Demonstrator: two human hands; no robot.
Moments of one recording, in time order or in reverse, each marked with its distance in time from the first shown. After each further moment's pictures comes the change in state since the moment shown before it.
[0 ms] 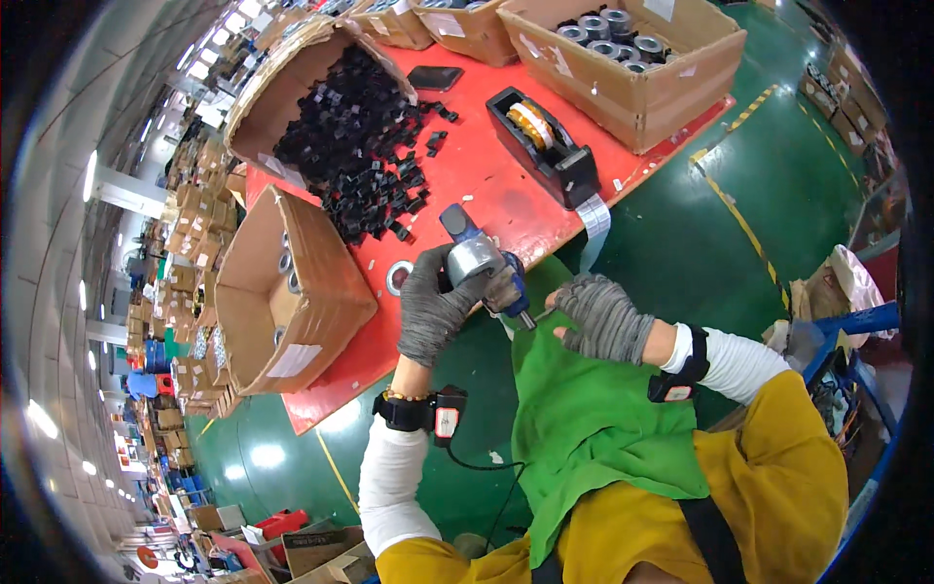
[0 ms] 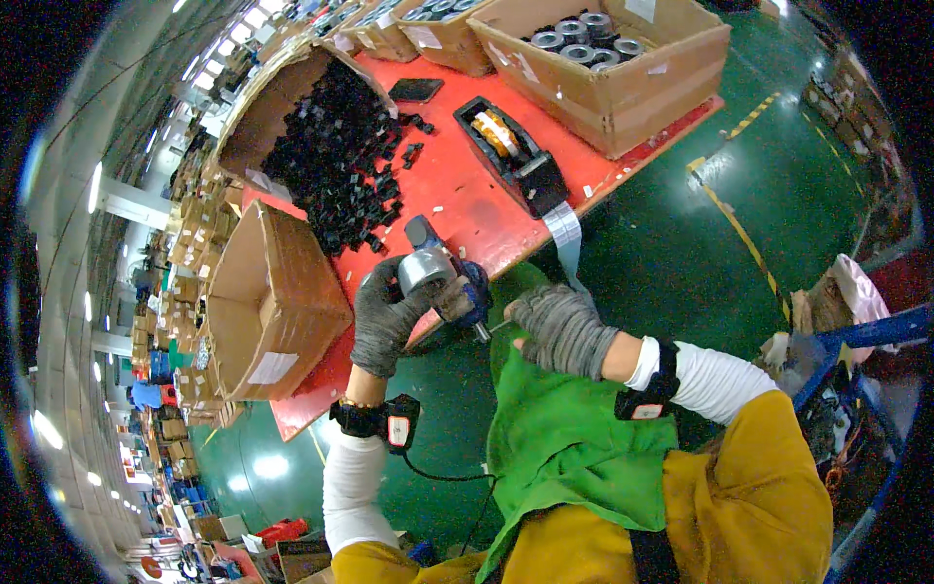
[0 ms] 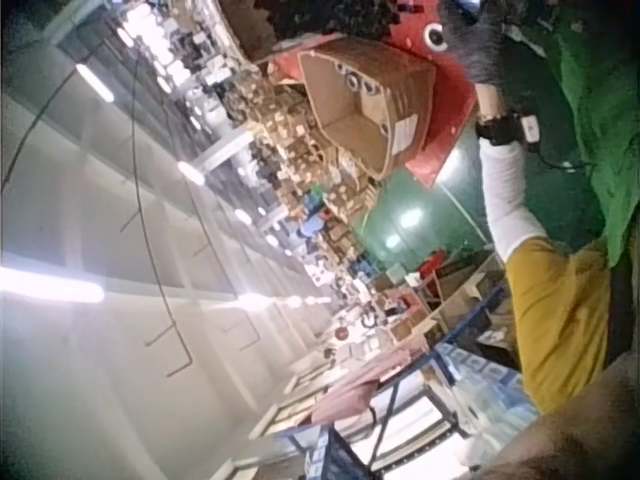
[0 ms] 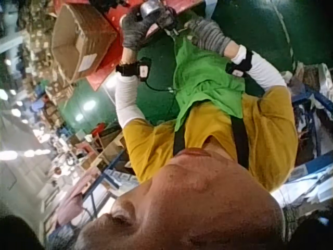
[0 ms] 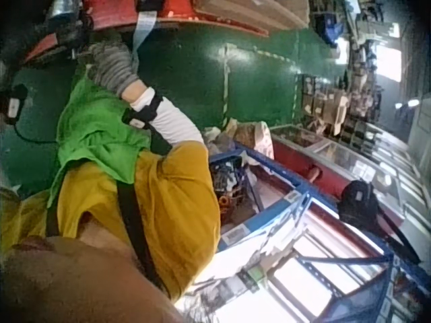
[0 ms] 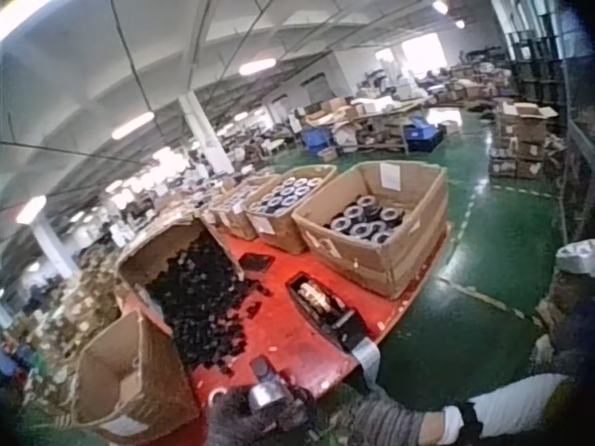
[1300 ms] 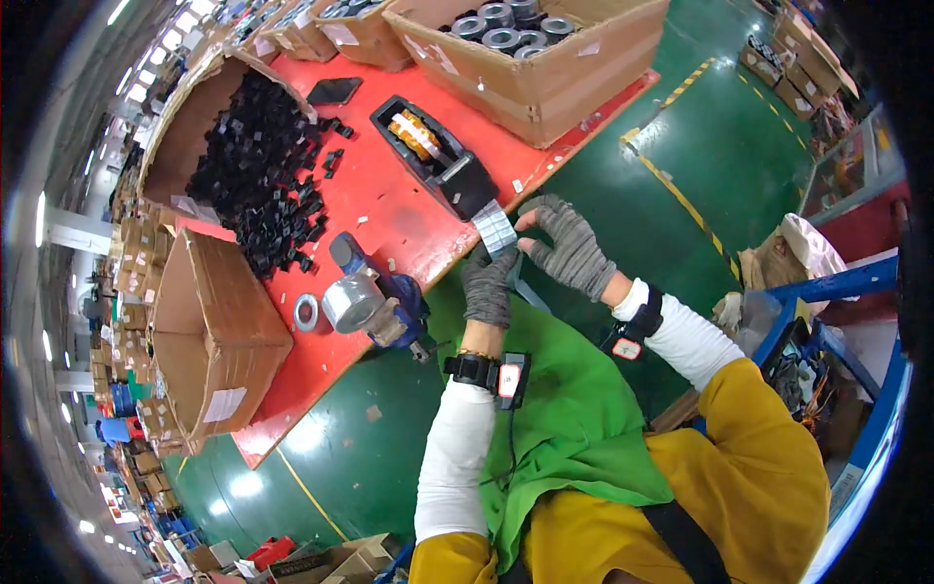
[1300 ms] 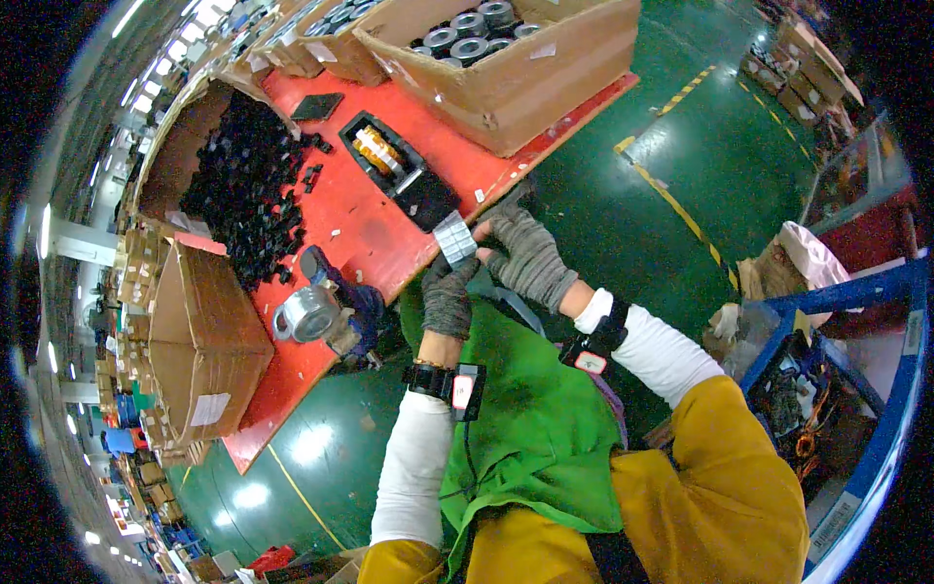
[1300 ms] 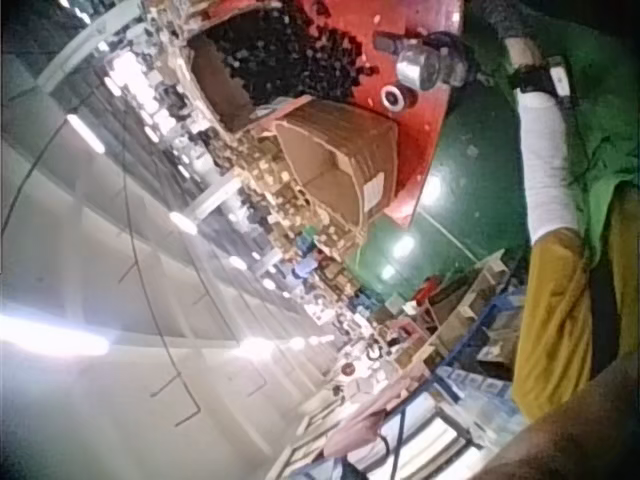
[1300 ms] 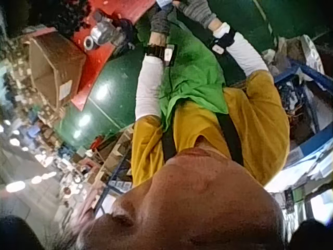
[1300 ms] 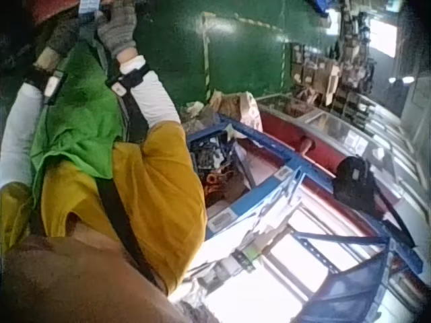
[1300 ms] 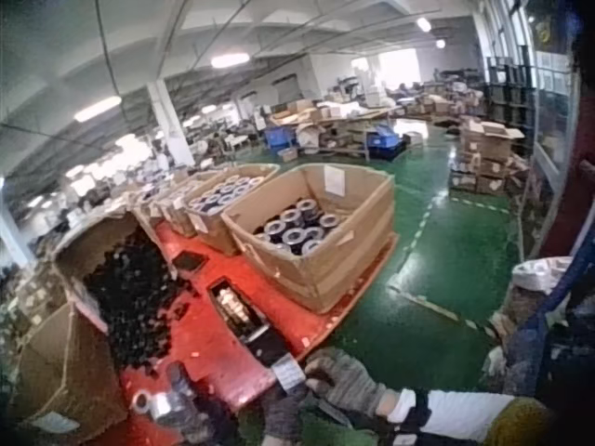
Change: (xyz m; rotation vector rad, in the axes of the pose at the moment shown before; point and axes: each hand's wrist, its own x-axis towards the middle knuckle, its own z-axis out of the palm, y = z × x) left_hand 0.028 -0.033 0.233 -0.867 -0.074 -0.364; right_hand -0.028 0.110 -0.031 0.120 0.550 0.233
